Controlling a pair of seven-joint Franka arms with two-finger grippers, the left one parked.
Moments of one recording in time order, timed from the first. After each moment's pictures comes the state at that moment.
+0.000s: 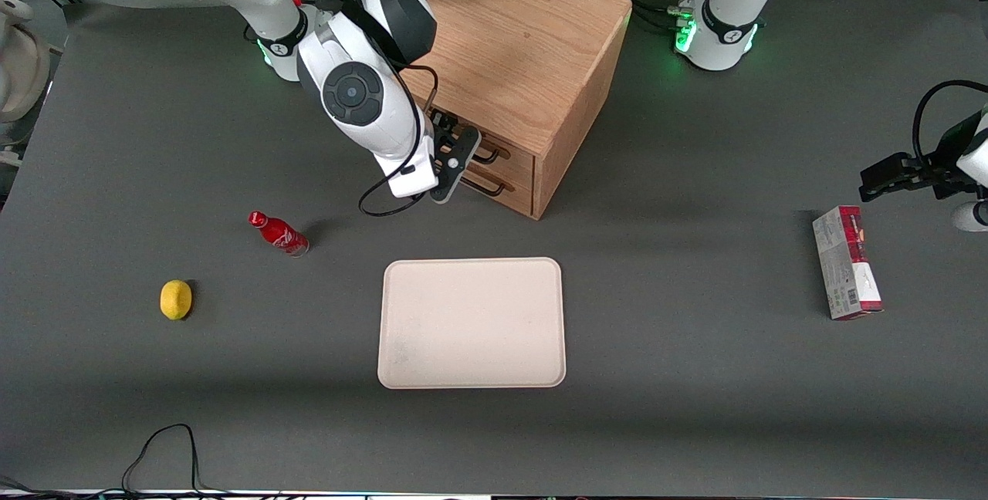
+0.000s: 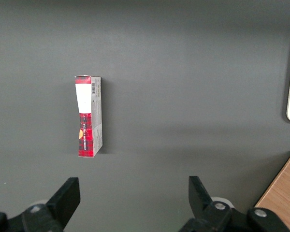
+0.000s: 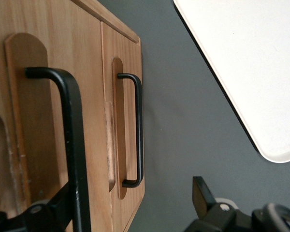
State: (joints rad) arm 0.74 0.29 -0.10 -1.75 0.26 1.90 -0.47
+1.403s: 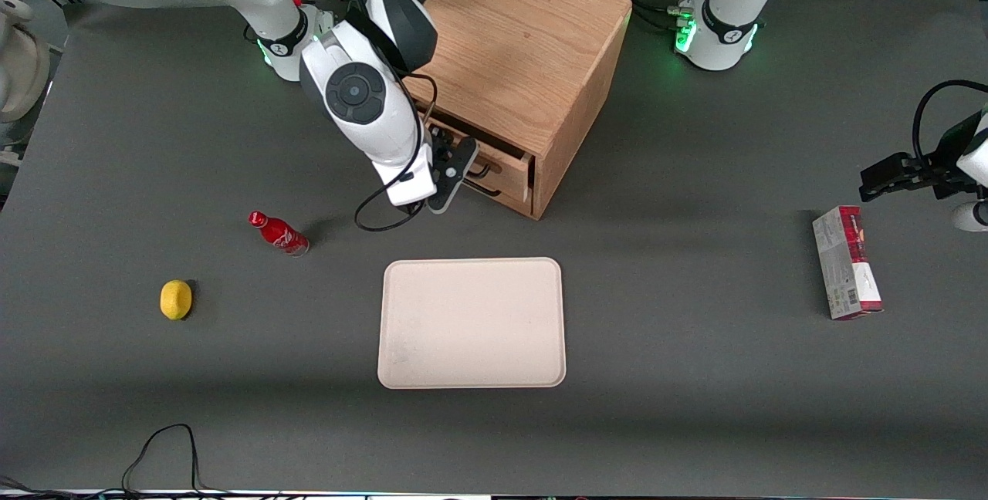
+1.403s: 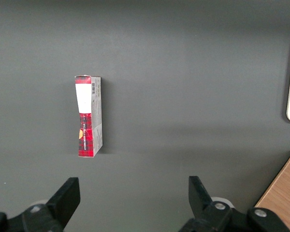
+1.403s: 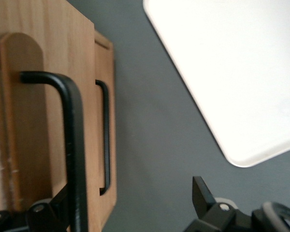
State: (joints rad) arm 0.73 0.30 -0.11 -1.75 0.17 1.99 -0.48
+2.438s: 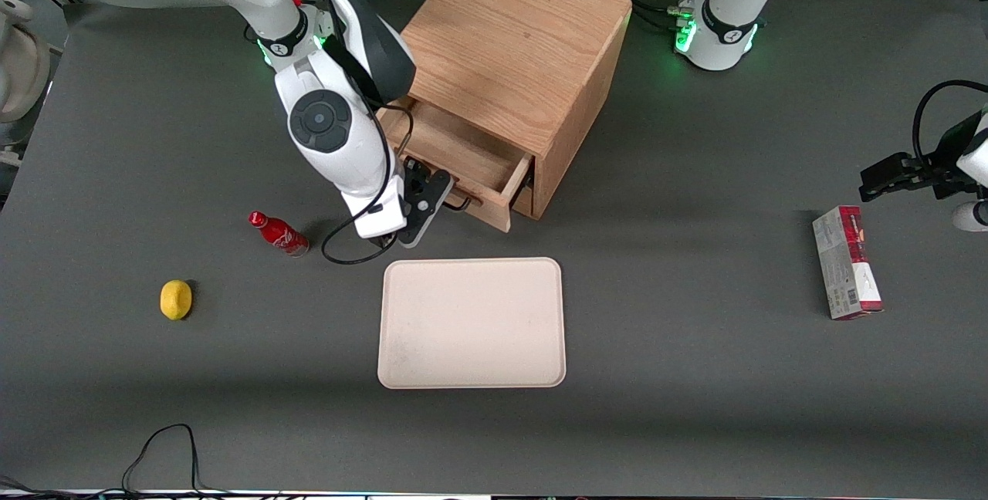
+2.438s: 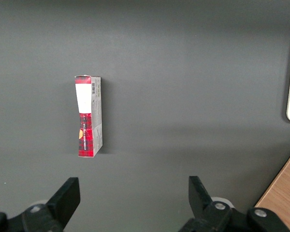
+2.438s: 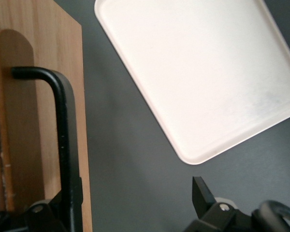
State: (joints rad) arm 0.64 0.36 -0.11 -1.68 0.12 2.02 -0.54
